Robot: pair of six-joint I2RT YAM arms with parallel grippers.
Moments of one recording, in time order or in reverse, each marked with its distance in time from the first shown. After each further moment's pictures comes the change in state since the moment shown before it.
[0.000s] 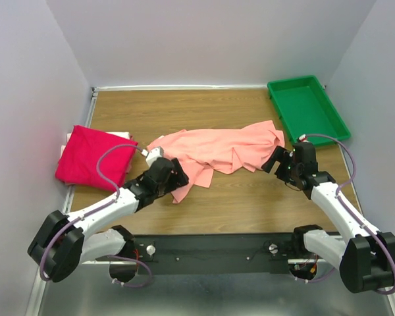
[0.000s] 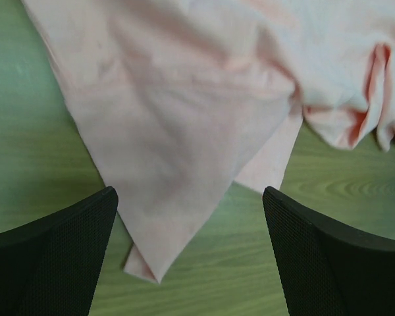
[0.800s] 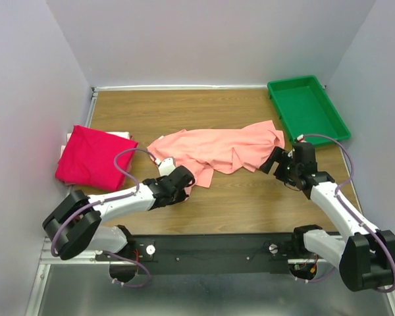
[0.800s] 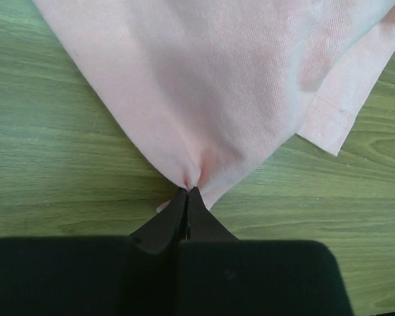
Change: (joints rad) left arm -0.227 0.203 0.060 -0.165 -0.089 -0.189; right arm 0.000 0.012 -0.003 0.010 -0.038 -0.010
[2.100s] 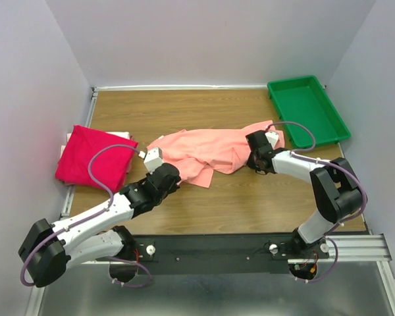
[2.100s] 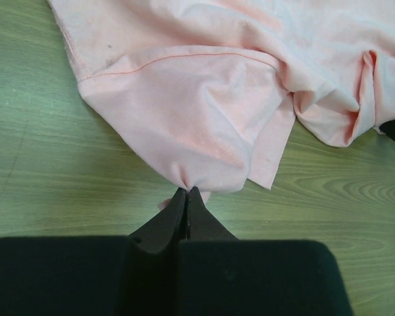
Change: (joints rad) left arm 0.026 -0.314 -0.023 -0.012 -0.177 0.097; right arm 0.314 0.603 0.283 0.118 0.409 0.180
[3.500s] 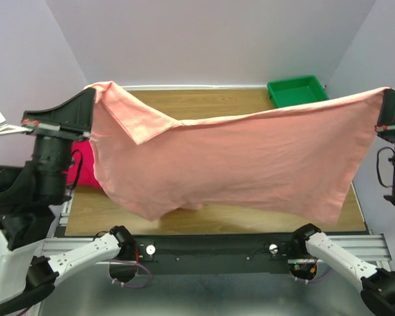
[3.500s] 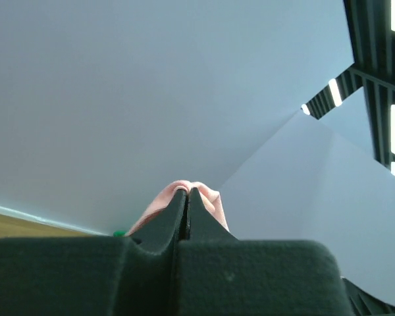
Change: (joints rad) left arm 0.010 -0.272 1.016 0.039 -0.094 0.432; right arm 0.000 -0.895 0.847 -0.274 0.249 -0.386
